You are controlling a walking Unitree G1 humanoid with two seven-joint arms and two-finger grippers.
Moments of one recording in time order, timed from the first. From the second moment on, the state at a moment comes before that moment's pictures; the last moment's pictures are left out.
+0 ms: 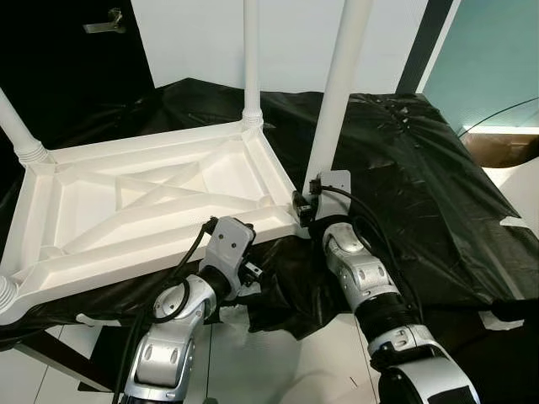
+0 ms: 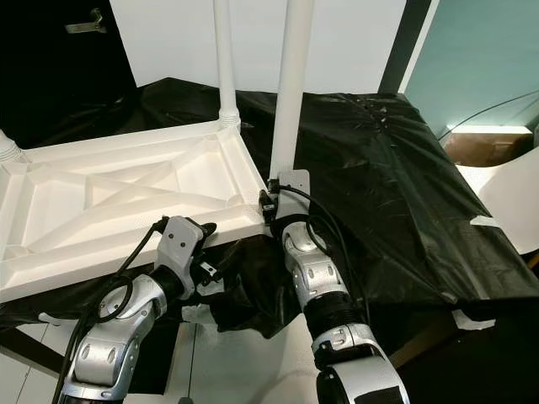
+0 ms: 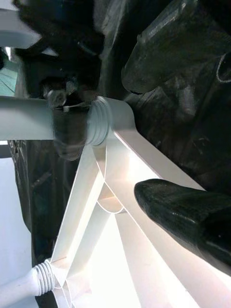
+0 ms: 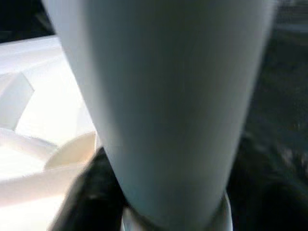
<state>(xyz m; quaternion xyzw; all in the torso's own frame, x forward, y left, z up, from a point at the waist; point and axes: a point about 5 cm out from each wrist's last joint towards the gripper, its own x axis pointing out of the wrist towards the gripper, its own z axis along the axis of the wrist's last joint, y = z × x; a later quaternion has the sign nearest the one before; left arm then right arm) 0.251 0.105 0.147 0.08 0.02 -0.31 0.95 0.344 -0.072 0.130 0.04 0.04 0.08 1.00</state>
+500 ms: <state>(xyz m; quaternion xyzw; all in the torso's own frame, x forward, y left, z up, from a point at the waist) 0.249 0.106 0.144 0.07 0.03 -0.31 0.95 0.341 -0.097 0.127 0.04 0.03 0.16 0.99</state>
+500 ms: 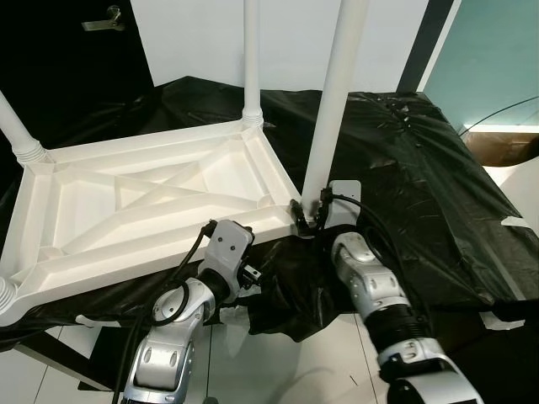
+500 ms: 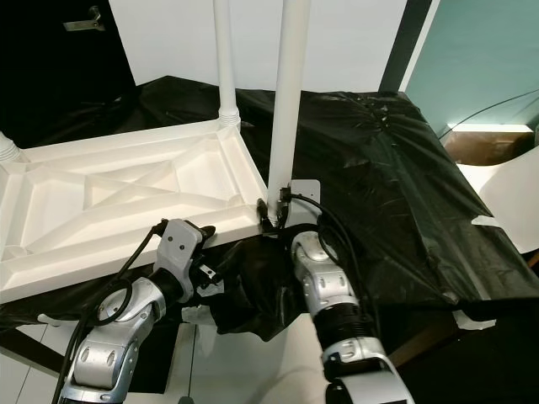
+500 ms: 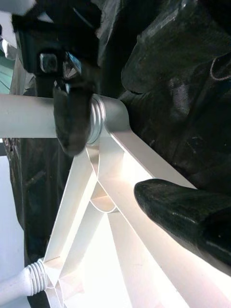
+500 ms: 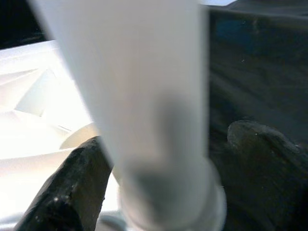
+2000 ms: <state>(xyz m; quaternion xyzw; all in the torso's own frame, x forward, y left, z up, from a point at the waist) 0.255 0.106 0.150 0.08 0.02 -0.31 0.95 0.376 -0.103 0.146 -0.04 0.04 0.33 0.94</state>
